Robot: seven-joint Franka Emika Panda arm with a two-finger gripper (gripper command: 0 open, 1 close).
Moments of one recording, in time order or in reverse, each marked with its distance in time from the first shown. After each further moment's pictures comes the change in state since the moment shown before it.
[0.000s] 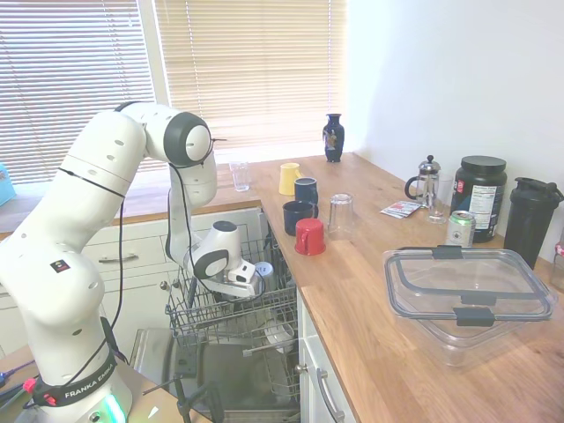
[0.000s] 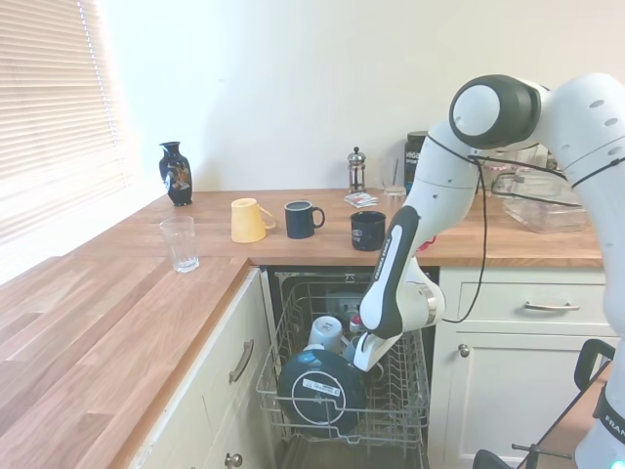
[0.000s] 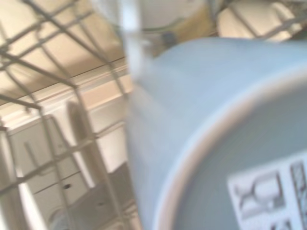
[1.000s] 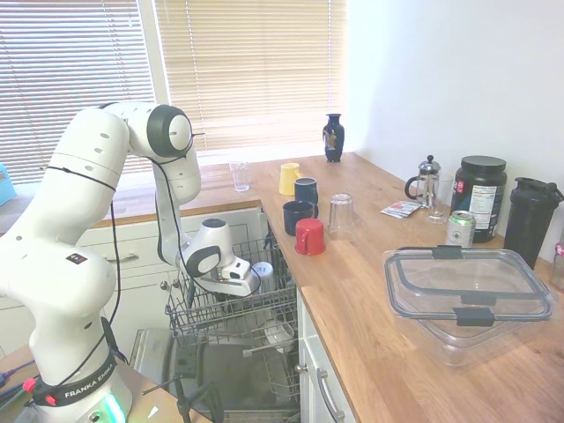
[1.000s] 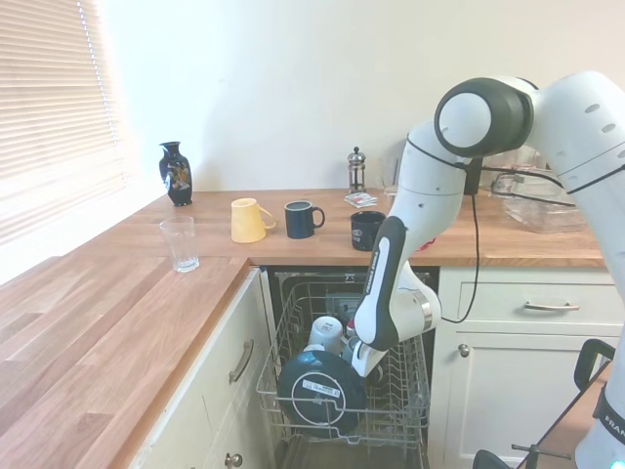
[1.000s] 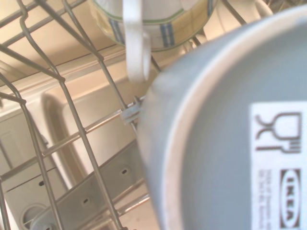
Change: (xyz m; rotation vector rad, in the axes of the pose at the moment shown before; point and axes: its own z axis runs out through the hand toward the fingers) arm -0.013 -0.010 -0.001 -0.105 0.085 0.015
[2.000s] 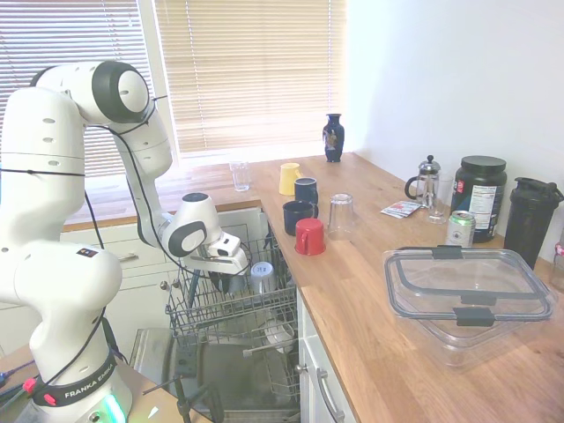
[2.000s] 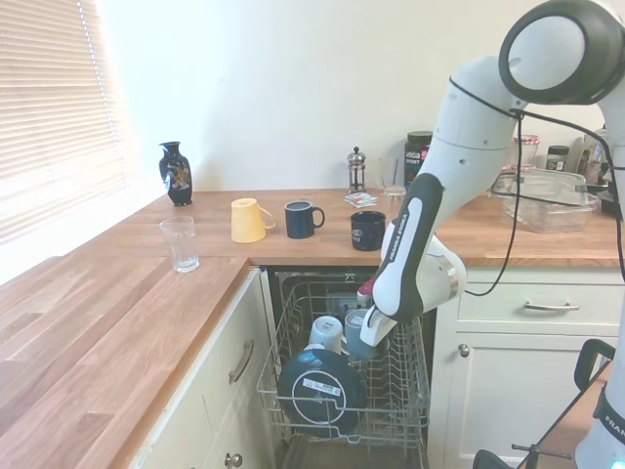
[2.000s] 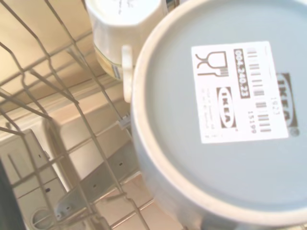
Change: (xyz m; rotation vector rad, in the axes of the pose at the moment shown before) arm -0.026 0.012 -0.111 0.020 0.106 0.041
